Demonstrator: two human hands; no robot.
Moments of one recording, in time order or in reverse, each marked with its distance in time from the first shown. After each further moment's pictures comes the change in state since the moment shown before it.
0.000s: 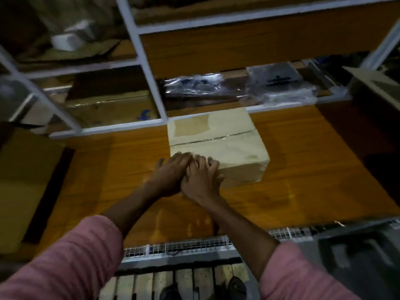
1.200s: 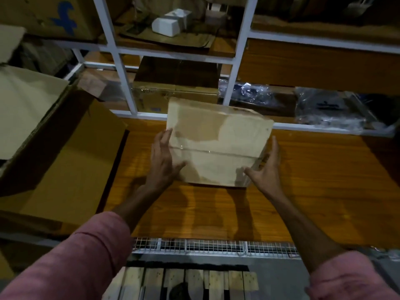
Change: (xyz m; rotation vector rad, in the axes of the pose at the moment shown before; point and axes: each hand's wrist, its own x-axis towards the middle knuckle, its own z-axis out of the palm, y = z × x) left_hand -0.122 -0.221 0.015 -0.751 0.702 -0.194; right_hand 0.025 -0.065 0.034 0.434 0.270 -0.001
